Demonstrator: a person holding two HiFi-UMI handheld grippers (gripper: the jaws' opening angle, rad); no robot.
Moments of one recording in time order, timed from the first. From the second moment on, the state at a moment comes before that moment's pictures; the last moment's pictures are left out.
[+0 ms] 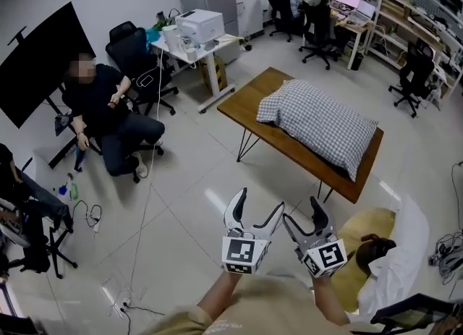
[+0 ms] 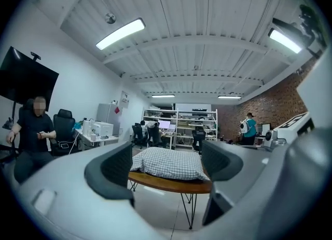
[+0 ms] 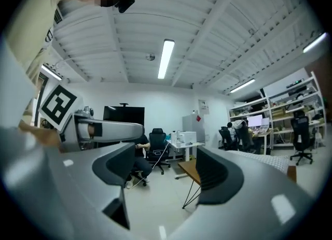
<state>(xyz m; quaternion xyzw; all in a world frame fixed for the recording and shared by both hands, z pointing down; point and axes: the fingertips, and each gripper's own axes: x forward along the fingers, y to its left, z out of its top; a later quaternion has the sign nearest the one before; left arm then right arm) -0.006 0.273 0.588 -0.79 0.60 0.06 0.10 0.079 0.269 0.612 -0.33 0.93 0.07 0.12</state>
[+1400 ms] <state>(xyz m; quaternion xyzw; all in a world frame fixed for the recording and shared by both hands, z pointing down) -0.124 -0.390 0.519 -0.85 0.53 0.01 0.04 0.006 -0.375 0.549 -0.43 0.89 -0.02 0.10</state>
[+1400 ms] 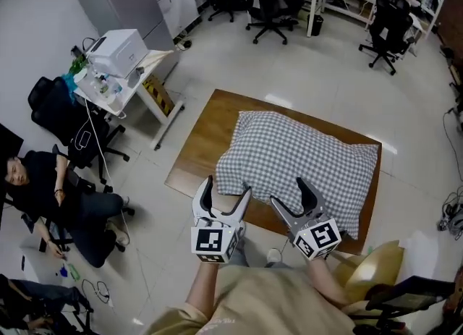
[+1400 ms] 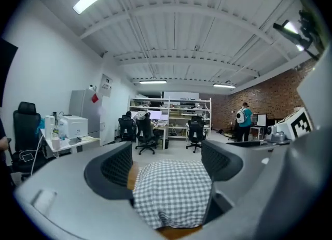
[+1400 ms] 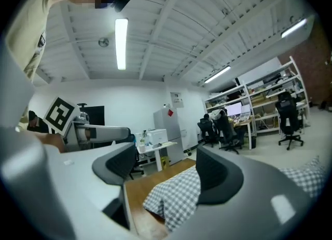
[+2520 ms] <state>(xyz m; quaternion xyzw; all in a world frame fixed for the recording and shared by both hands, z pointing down) -0.251 -0.567 0.574 -0.85 0.52 0.00 -0.04 -0.105 -0.637 0.772 -0.22 0.84 -0.05 -0.49</state>
